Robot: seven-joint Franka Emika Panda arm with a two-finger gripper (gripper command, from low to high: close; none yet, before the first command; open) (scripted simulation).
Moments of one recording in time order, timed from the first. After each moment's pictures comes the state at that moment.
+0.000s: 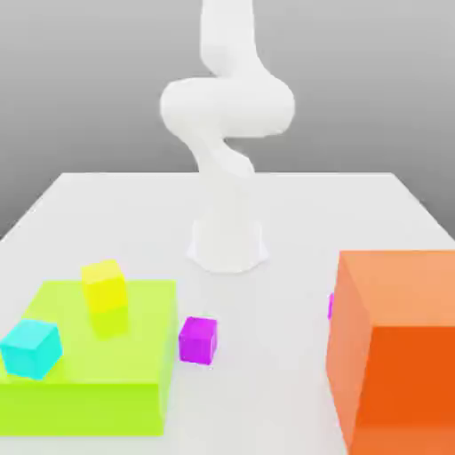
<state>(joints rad) -0.04 -0.75 0.03 -2.35 0.02 2.34 0.90</state>
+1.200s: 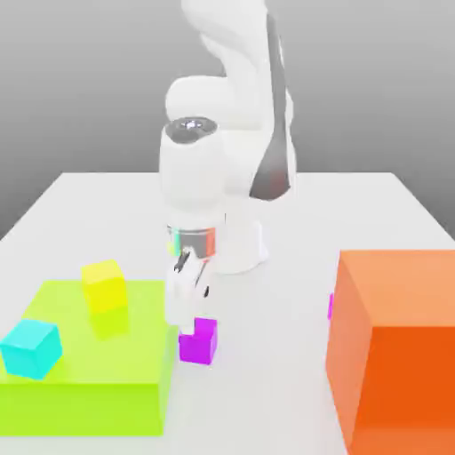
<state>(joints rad) -0.50 -0.02 0.34 -2.99 -0.02 2.97 2.43</state>
